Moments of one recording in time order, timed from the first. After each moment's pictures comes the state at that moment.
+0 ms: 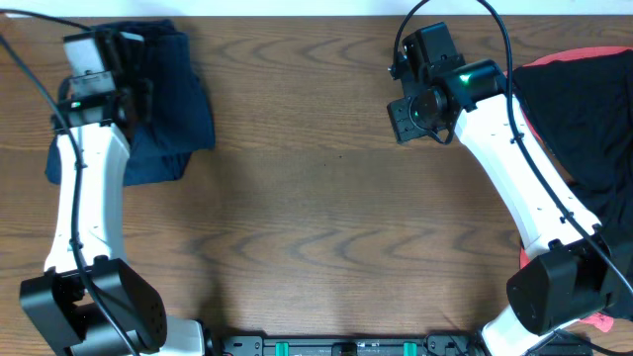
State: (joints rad) left arm 0.23 1.64 1.42 -0.60 -0.17 0.36; right arm 0.35 1.79 1.67 -1.09 0.04 0.04
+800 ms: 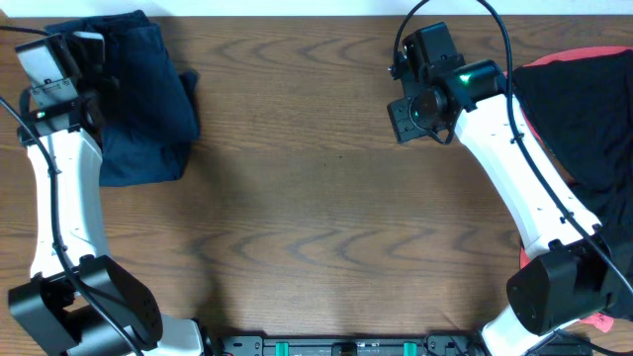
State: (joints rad) left arm 0.36 1.64 1.42 -0.52 -0.08 0.38; right arm 0.35 1.79 1.67 -1.09 0.04 0.04
